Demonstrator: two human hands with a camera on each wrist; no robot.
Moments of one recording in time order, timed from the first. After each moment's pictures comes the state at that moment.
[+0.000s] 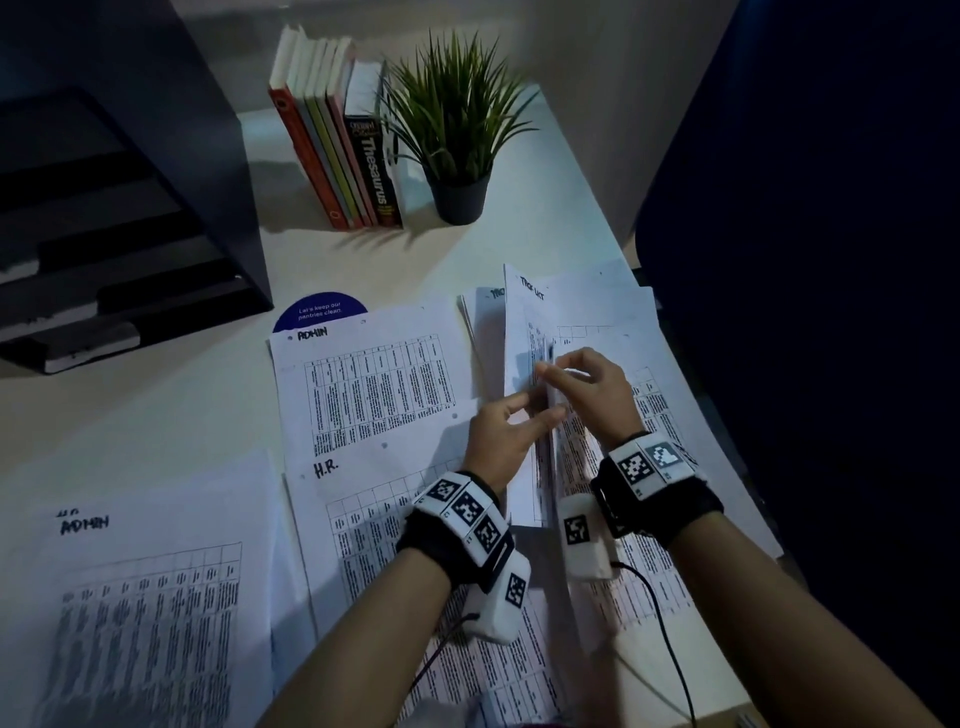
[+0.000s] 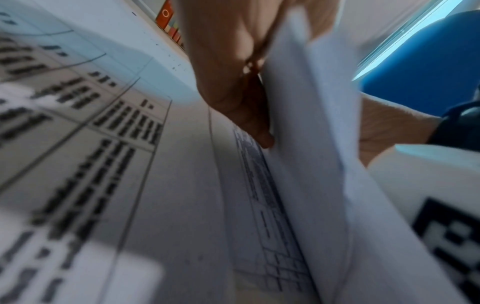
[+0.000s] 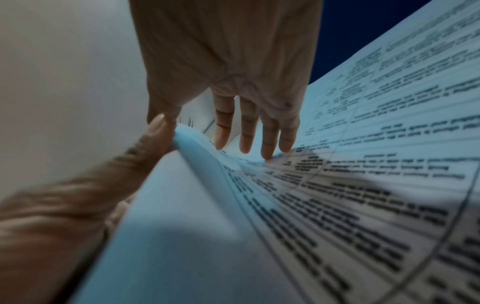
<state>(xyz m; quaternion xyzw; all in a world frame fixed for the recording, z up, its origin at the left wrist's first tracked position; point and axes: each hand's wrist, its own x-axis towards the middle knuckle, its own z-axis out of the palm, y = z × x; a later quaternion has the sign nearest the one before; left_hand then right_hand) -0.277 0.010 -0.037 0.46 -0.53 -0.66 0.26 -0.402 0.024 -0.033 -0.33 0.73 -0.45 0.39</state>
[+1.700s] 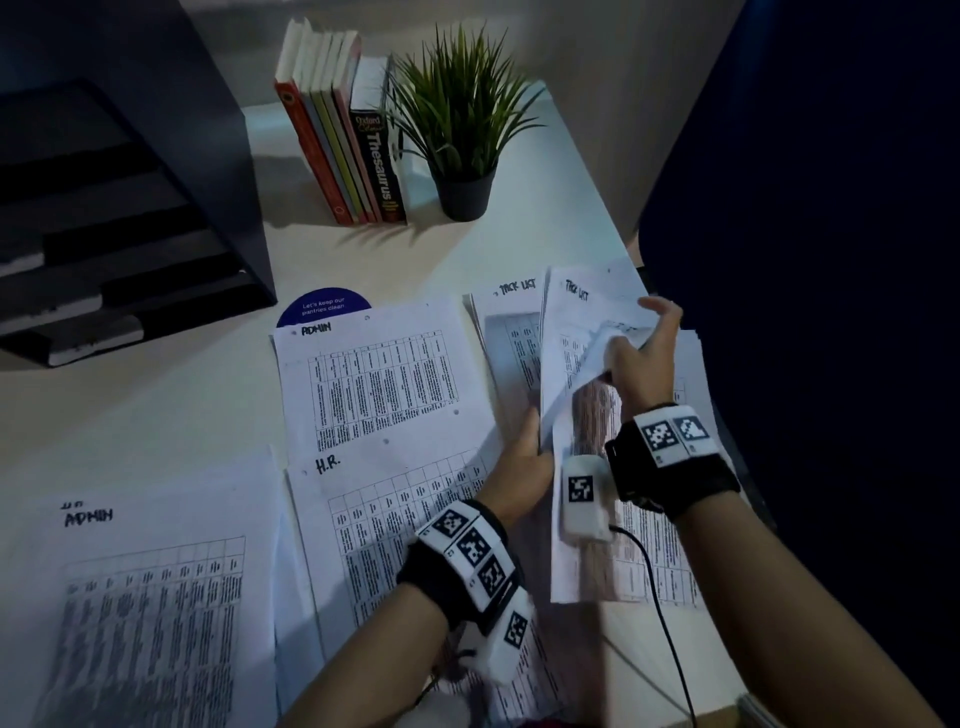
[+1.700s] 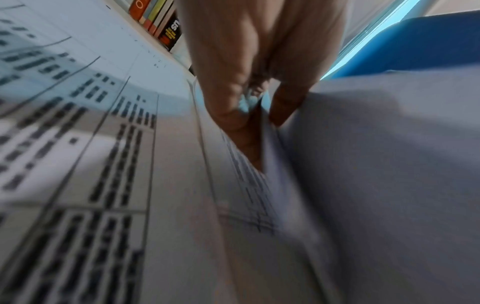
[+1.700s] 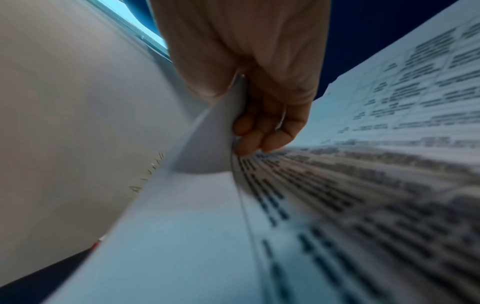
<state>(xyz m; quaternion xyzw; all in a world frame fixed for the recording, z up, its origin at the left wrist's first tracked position) -0.273 0.036 -0.040 0.42 -0.56 -0.70 0.11 -0.419 0.014 -0.013 -0.22 0.77 -0.53 0.28</state>
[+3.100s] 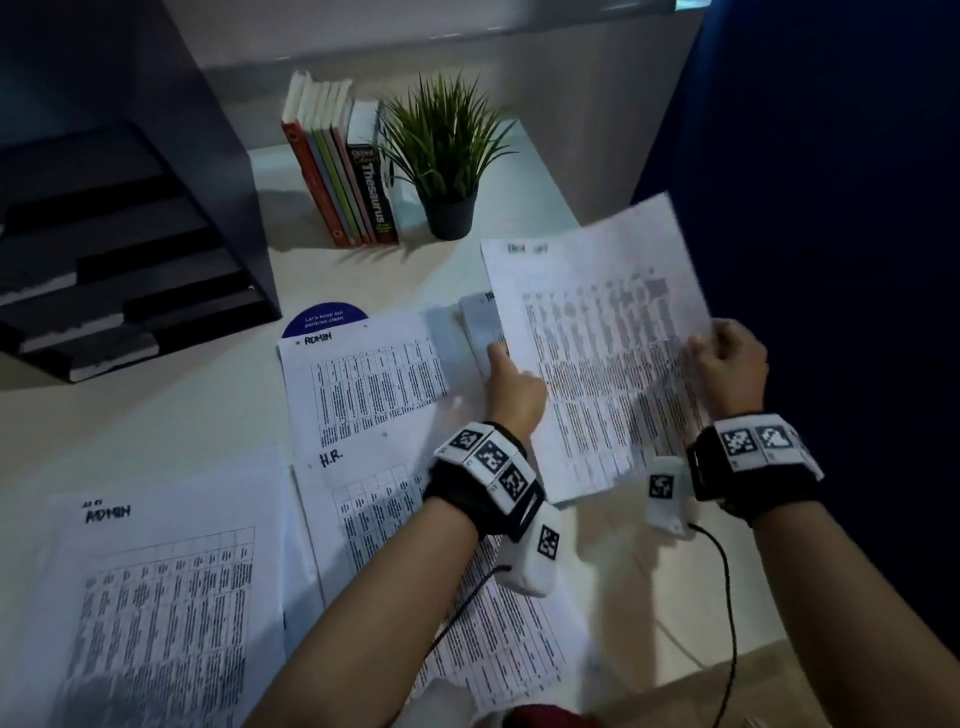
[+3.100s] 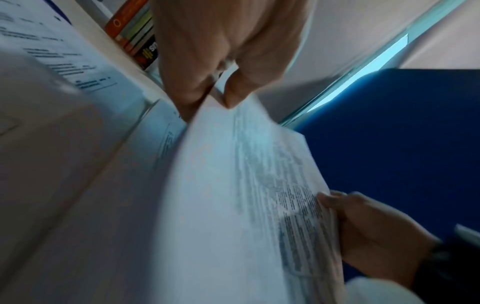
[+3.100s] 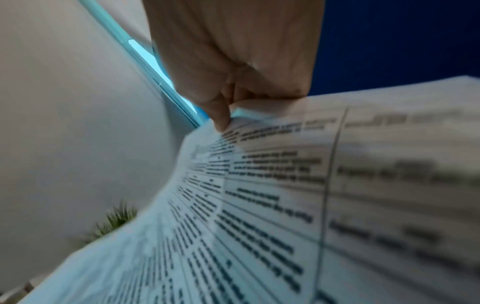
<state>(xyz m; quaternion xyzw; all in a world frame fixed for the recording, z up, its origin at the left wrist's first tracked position) -0.302 0.014 0.021 0.55 -0.56 -0.57 0.22 -0.493 0.083 0.009 -0.31 0.83 -0.45 0.12</state>
